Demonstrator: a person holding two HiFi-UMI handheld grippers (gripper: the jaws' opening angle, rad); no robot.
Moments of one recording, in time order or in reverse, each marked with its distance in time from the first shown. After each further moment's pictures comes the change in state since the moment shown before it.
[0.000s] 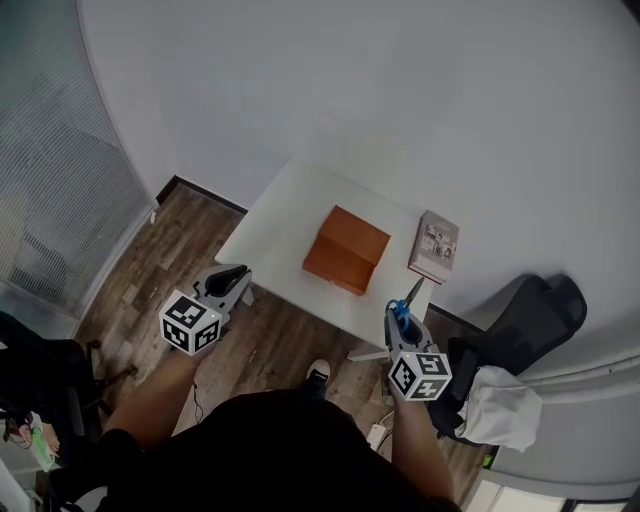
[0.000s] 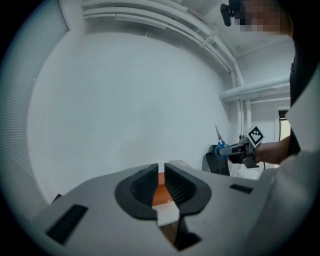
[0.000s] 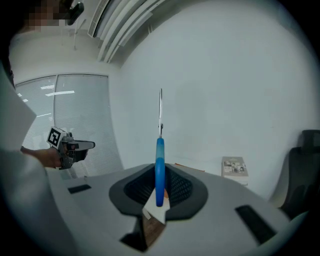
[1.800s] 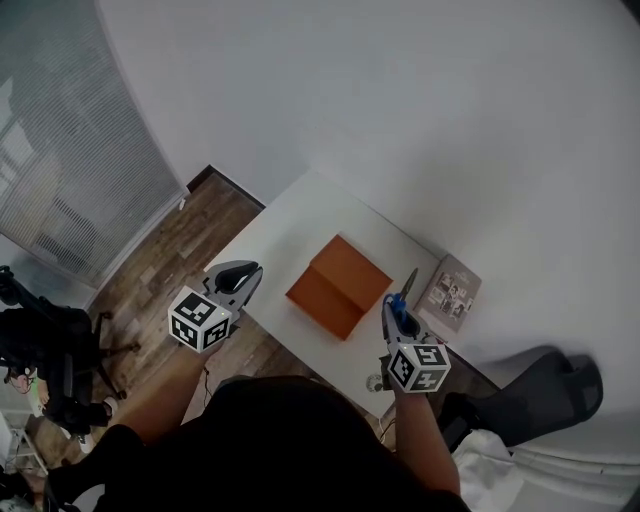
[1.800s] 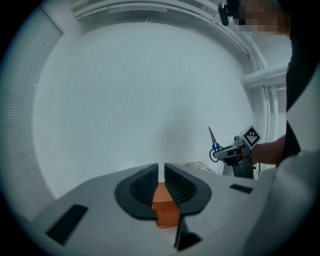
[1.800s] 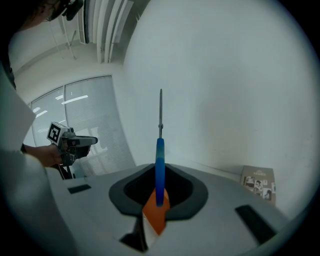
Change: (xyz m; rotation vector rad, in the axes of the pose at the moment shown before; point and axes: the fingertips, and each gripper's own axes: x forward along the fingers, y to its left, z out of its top) left arm 0.174 0.011 0.030 -0.001 0.073 0.201; right arm 0.173 -0.143 0.037 -0.007 0.091 0.275
